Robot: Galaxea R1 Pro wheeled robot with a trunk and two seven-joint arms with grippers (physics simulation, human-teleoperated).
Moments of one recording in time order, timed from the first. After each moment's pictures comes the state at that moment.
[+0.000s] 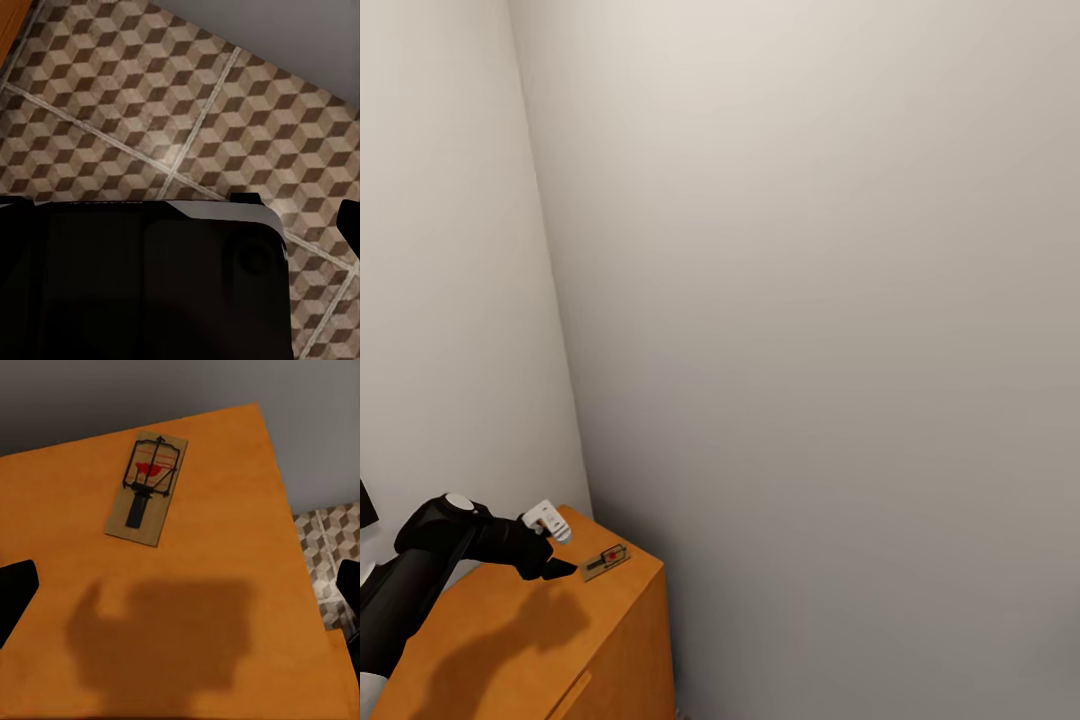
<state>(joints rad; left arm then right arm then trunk) -0.50 0.37 0.00 -1.33 -0.61 0.75 -1.25 -0.11 0.09 0.06 -0.02 -0.09 -0.24 -0.02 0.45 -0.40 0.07</state>
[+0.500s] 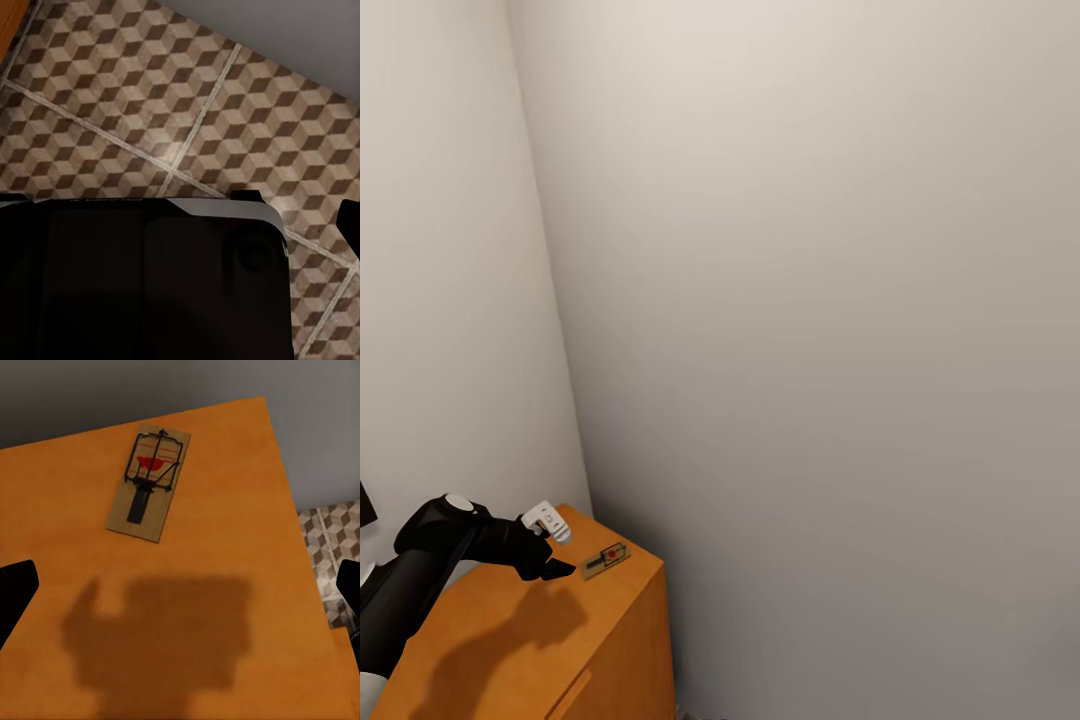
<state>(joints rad) -0.50 0.37 0.00 -1.32 -0.61 0.75 -1.25 -0.11 0.09 0.06 -0.02 -0.09 -0.24 -0.01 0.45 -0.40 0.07</state>
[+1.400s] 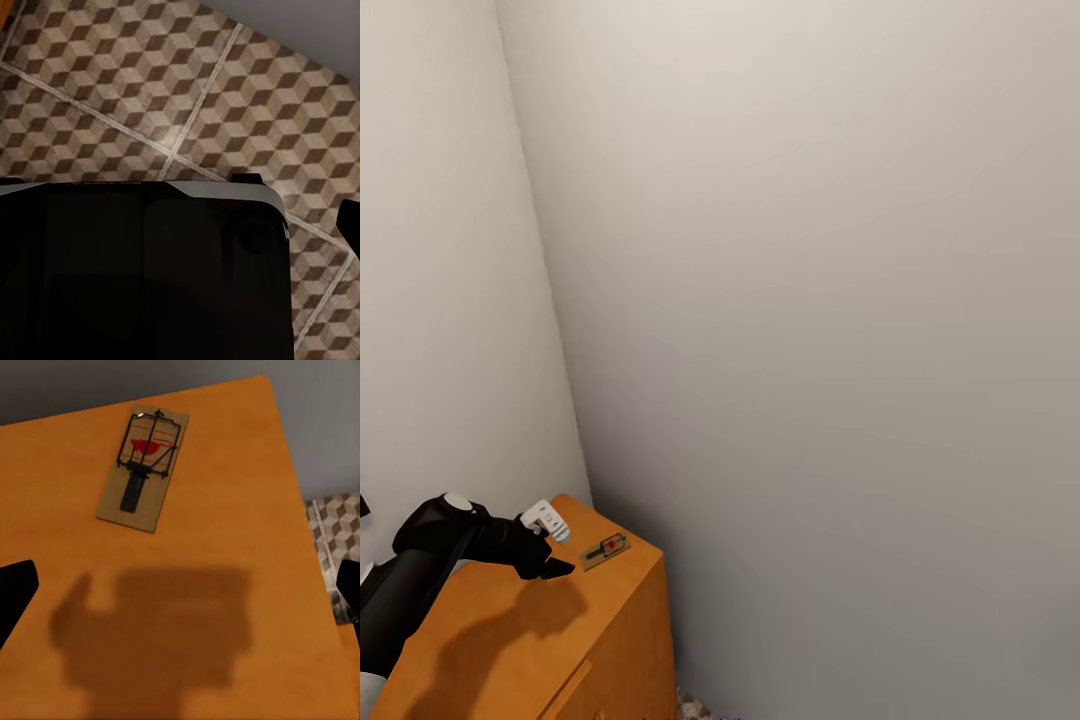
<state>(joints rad) -0.50 0.37 0.00 -1.32 -0.61 0.75 -1.25 -0.11 0.09 0.06 -0.02 -0.09 -0.24 -0.01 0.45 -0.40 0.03</state>
